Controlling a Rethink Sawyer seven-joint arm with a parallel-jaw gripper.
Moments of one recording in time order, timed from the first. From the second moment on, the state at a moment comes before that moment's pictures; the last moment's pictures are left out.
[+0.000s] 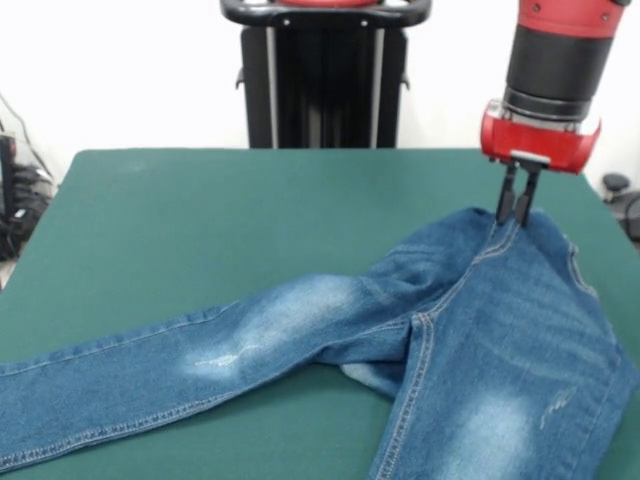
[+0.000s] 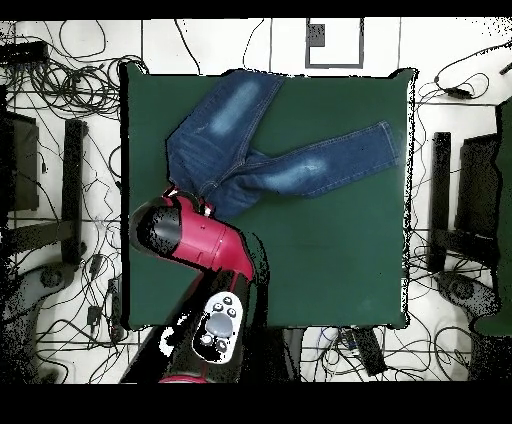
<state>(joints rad) 0.30 -0.54 -0.28 1.73 0.53 0.32 1.87</state>
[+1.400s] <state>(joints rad) 0.23 -0.67 -0.34 1.75 0.48 0.65 1.87</state>
